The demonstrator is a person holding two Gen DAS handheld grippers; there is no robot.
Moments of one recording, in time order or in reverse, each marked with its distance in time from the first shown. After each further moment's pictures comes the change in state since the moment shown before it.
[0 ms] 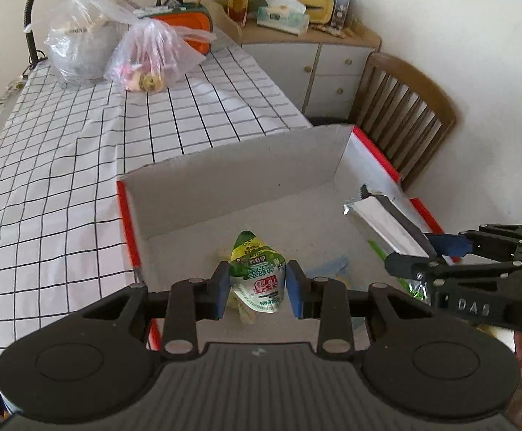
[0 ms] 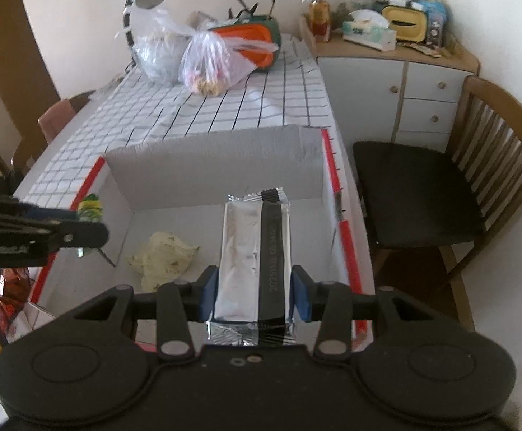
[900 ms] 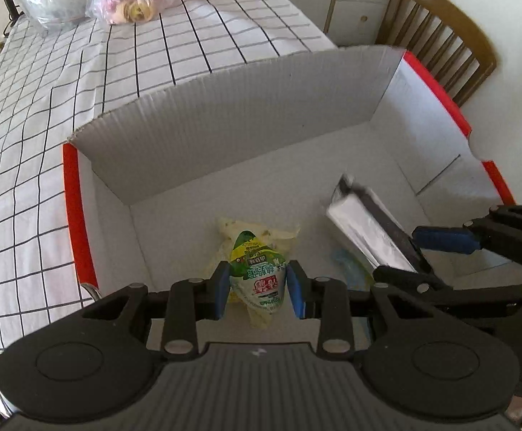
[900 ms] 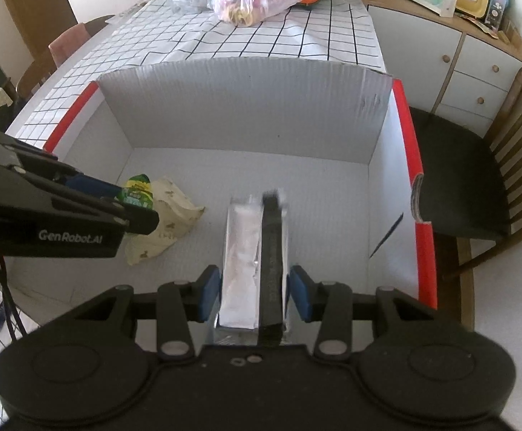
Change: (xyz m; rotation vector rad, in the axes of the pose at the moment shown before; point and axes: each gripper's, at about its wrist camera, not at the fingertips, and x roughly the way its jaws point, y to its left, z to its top) left arm 0.087 -0.001 0.018 0.016 0.257 0.063; right arm 0.065 0.011 0.013 -0.115 0.197 0.034
